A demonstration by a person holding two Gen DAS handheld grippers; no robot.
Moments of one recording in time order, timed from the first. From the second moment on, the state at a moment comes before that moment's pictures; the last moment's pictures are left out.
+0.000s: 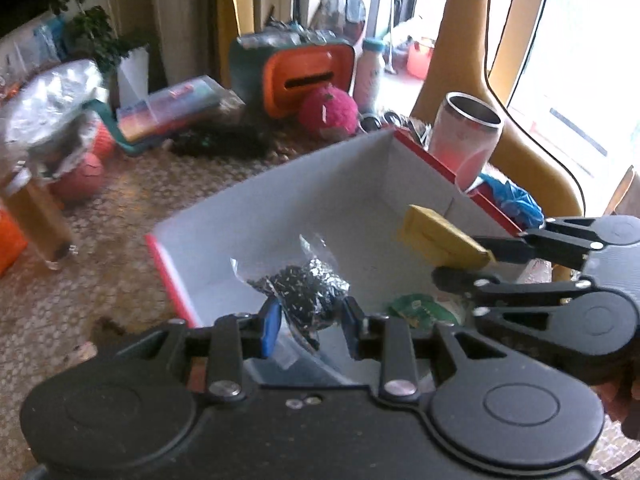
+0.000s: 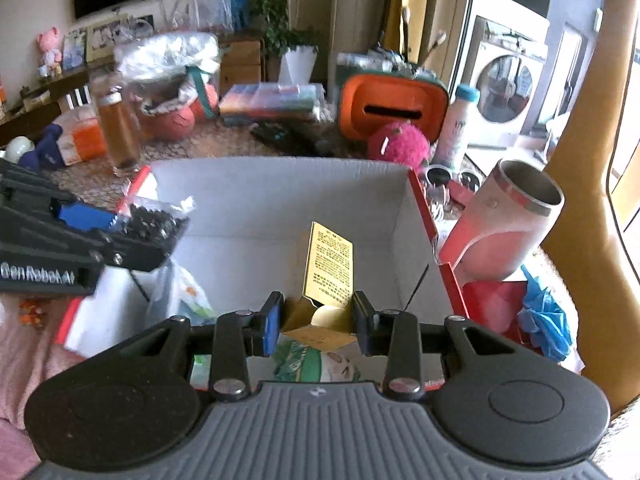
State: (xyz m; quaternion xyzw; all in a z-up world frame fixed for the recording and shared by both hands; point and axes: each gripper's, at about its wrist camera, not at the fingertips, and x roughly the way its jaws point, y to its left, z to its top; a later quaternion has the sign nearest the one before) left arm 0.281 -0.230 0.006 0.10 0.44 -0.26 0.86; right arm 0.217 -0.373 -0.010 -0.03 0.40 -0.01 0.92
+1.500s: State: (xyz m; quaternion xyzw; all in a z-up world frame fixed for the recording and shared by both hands) left arm 0.338 -0.278 -0.066 0.12 0.55 -0.23 0.79; right arm 0.274 -0.371 -0.067 -0.13 0.52 0.02 0.85
